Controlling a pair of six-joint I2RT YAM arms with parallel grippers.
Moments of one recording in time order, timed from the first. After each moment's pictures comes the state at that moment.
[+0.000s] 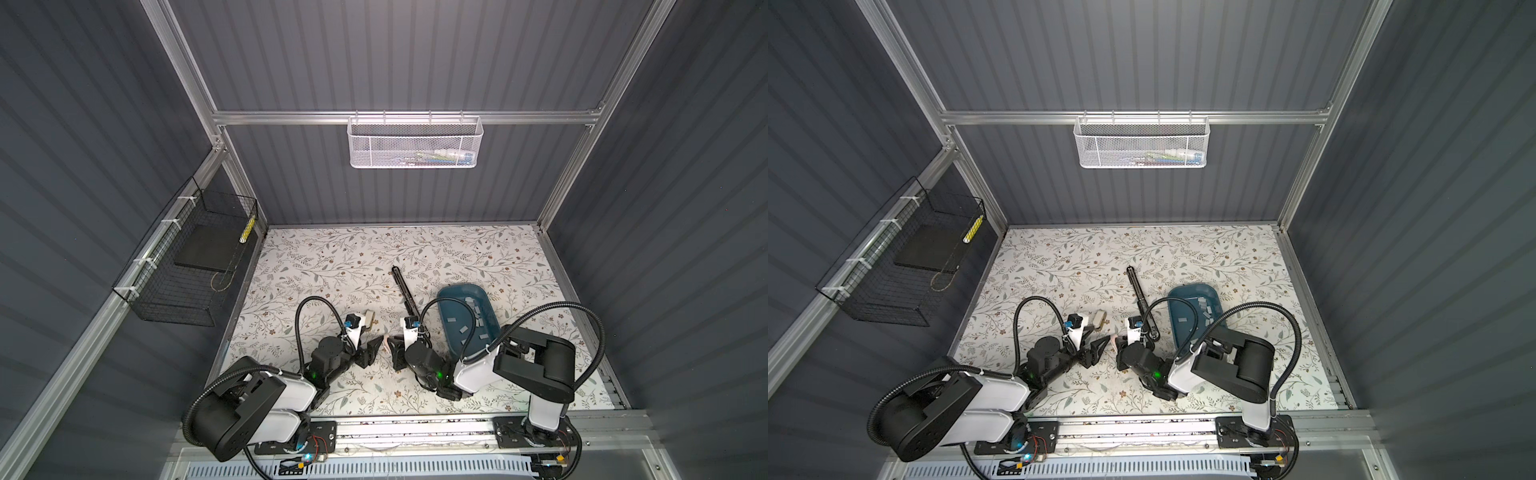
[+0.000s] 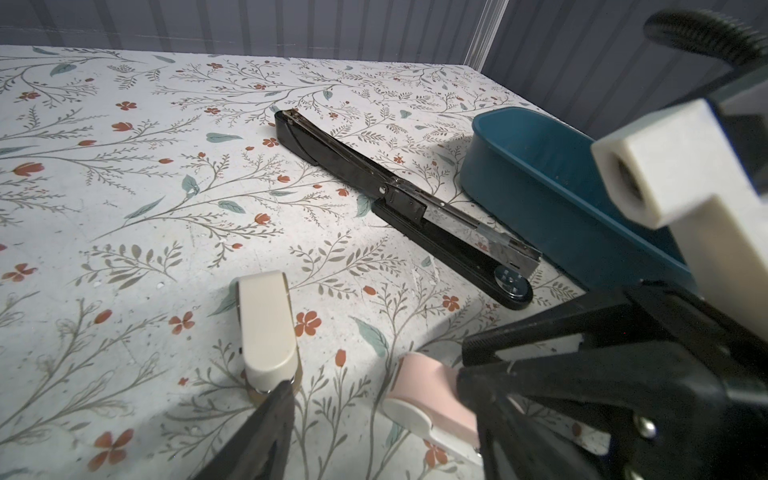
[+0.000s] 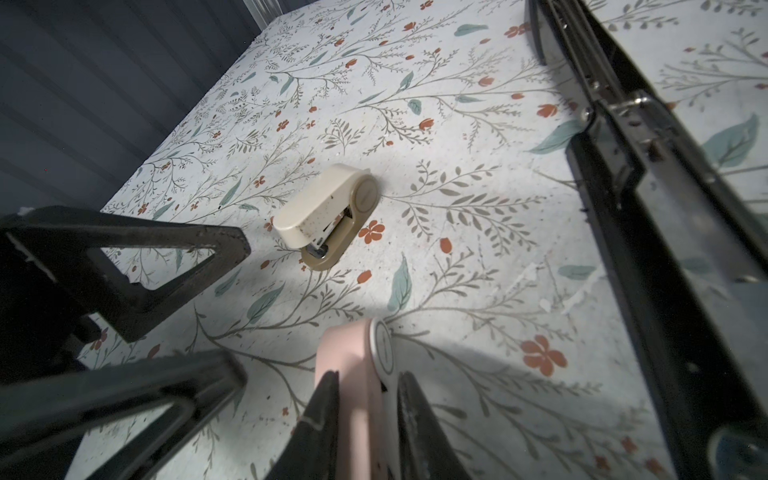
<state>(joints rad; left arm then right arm) -0.64 1.34 0.05 0.98 0.10 -0.19 1.17 1.84 0.59 0.74 0.44 0.65</state>
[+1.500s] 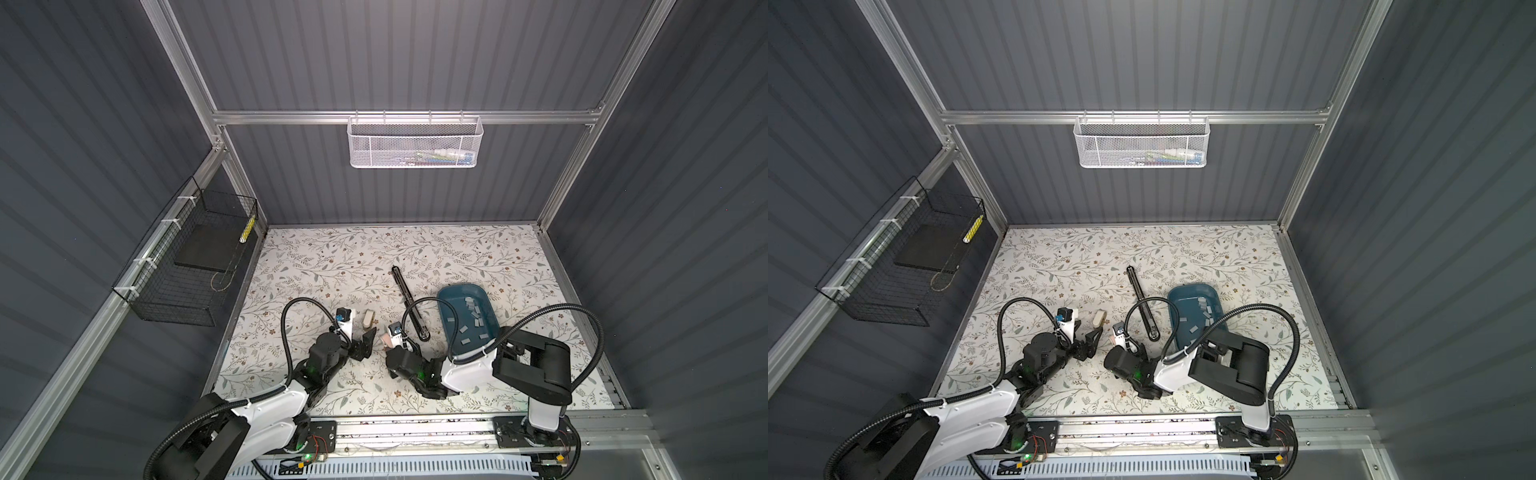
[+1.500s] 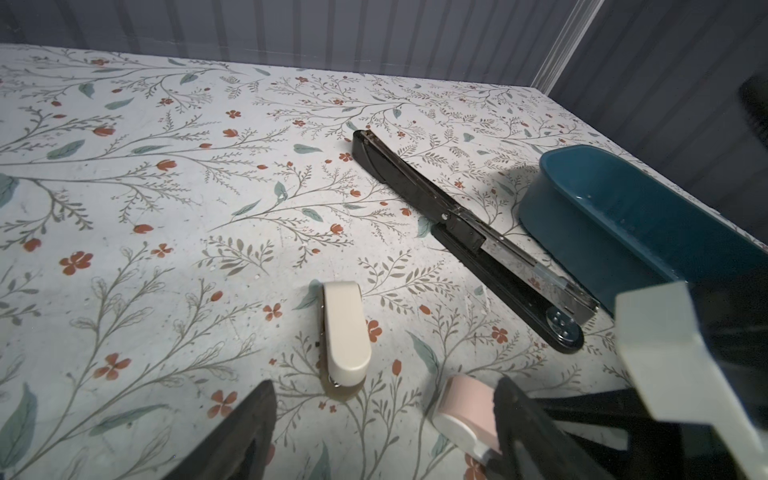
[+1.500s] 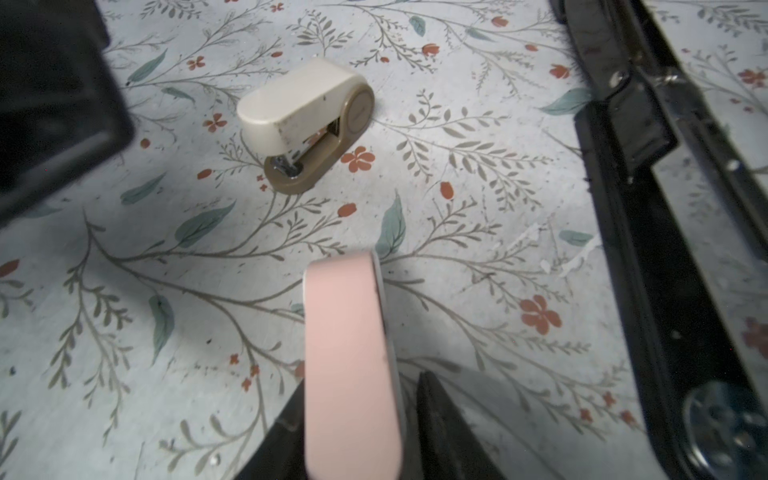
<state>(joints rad) -0.64 1.06 0.11 0.59 -0.09 -0.27 1.23 1.90 0.80 0.33 0.58 0.58</state>
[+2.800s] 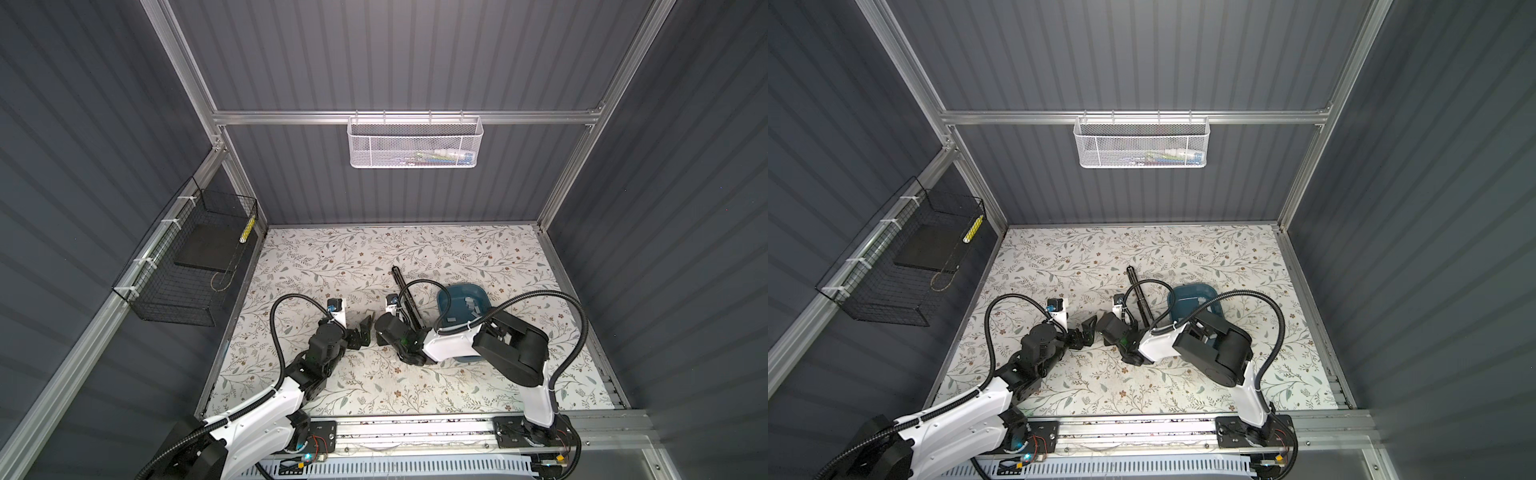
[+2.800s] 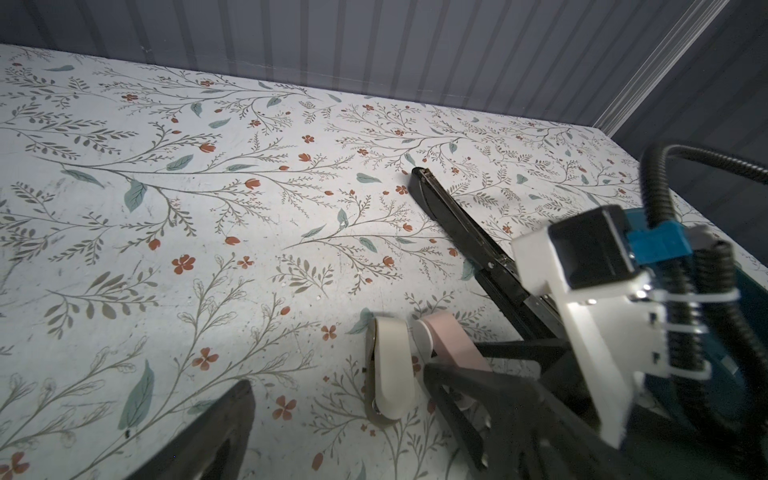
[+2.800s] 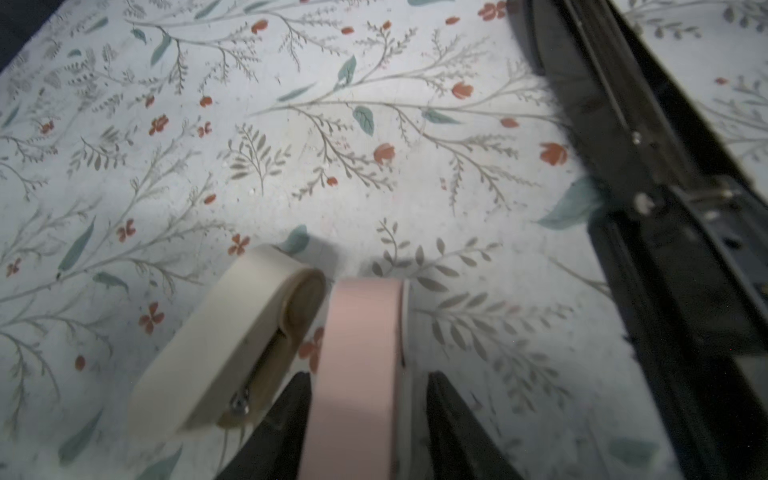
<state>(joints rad) -0.64 0.94 0.23 0.33 -0.24 -0.34 1.07 1.97 0.99 0.22 0.45 0.66</state>
